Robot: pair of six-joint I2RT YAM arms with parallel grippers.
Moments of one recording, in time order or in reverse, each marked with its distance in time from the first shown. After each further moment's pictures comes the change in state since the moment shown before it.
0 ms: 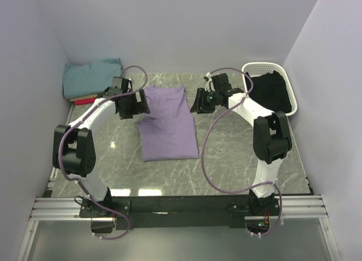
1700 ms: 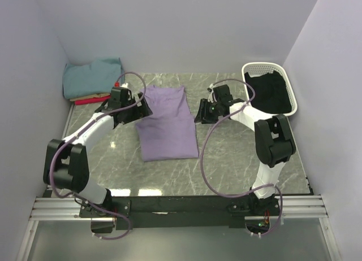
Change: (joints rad) left arm -0.043 -0.188 -0.287 0.282 0.022 -0.129; right arm 0.002 -0.052 -0.215 0.103 0.061 0.026
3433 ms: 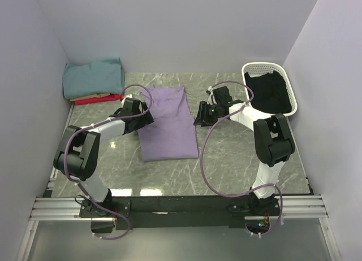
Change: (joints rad) left arm -0.079 0.132 -0.125 0.214 -0.266 -0.134; right arm 0.000 -0.005 -0.016 -0.008 -0.045 -0.021
